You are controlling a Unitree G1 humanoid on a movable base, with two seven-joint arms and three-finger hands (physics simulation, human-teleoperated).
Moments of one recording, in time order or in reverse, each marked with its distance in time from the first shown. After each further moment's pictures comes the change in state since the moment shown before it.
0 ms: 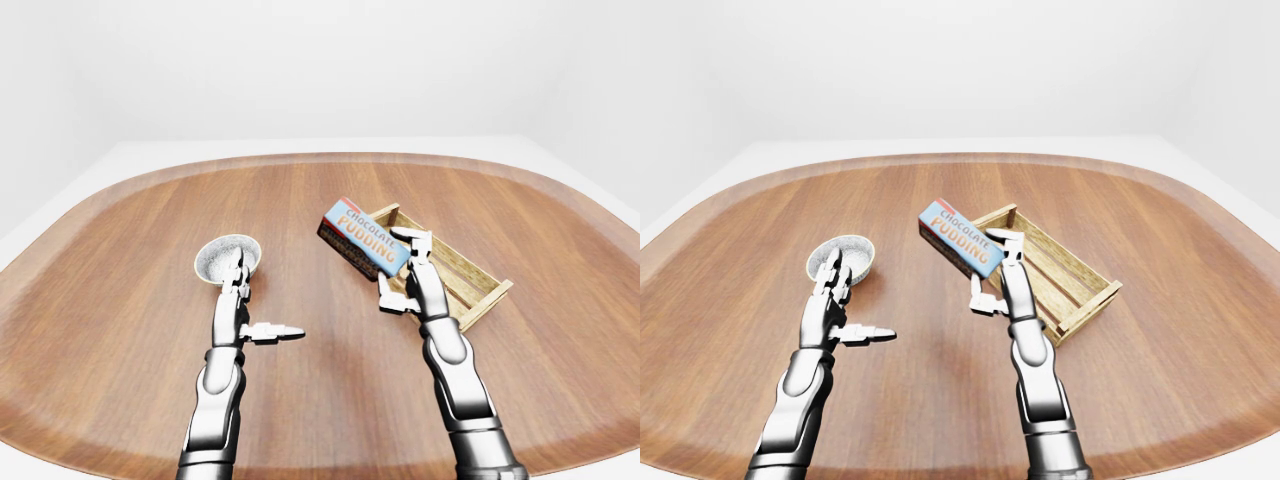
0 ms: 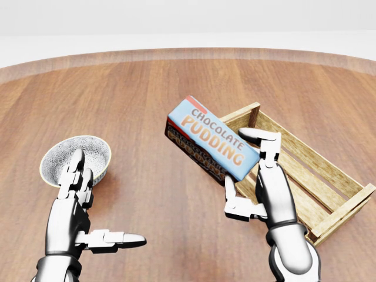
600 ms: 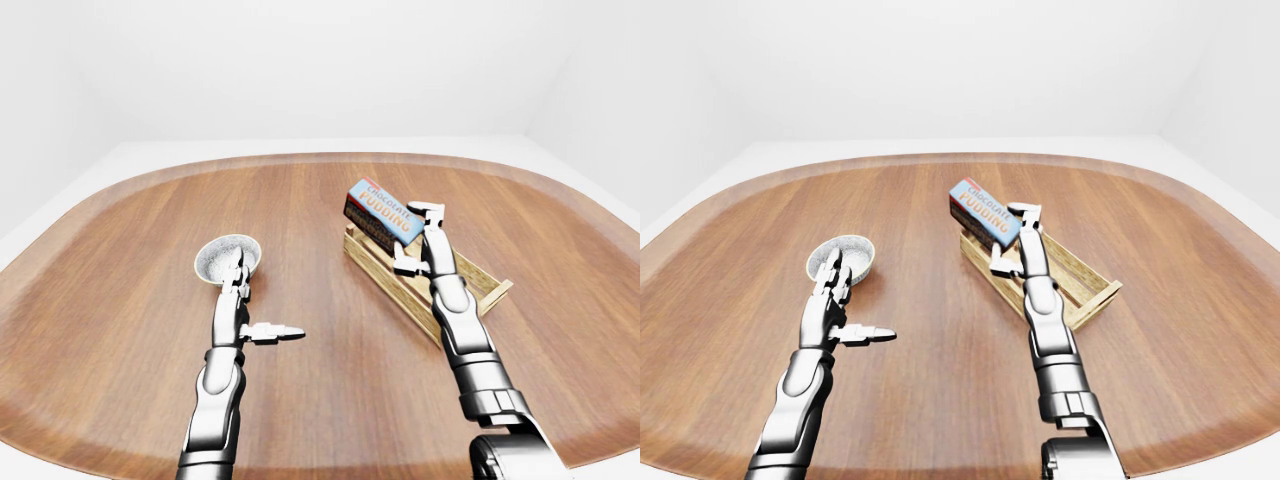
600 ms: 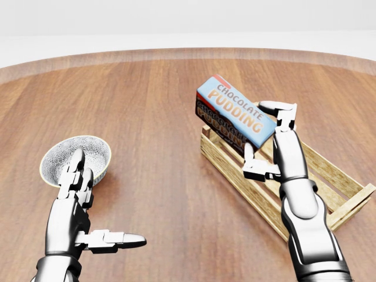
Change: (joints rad) left arm 0.003 0.000 -0.001 -0.007 0.000 0.005 -0.002; right arm -0.319 -0.121 -0.102 0.386 0.006 0.000 -0.058
